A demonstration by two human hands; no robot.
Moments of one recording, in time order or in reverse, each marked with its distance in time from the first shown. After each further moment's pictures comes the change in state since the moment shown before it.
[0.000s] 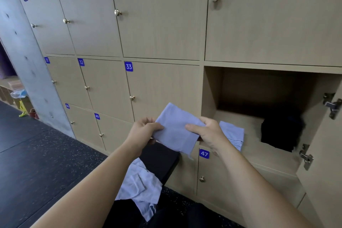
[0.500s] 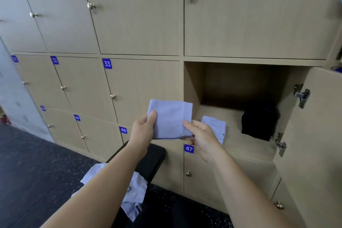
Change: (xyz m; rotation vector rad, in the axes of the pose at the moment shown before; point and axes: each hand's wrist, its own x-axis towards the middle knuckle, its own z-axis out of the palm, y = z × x) left_hand 0.002 -0.004 0.063 -0.074 0.026 0.056; right_hand -0.018 0.021 -0.023 0.178 0.075 0.063
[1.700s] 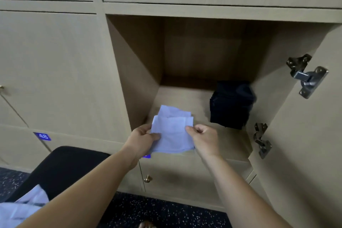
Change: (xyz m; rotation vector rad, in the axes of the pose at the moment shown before) left_hand 0.144 -0.131 0.166 0.215 -0.385 -0.290; right_hand 0.138 0.105 -0.173 -0.399 0.564 0.034
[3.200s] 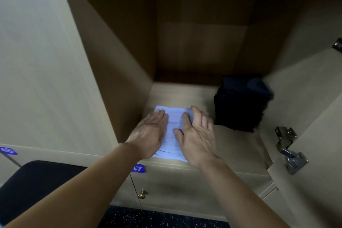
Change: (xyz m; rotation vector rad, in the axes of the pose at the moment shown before) left_hand 0.114 -0.014 0.017 1.254 -0.148 0.593; right_hand 0.060 0.027 0.044 -1.086 -0.037 -0.419
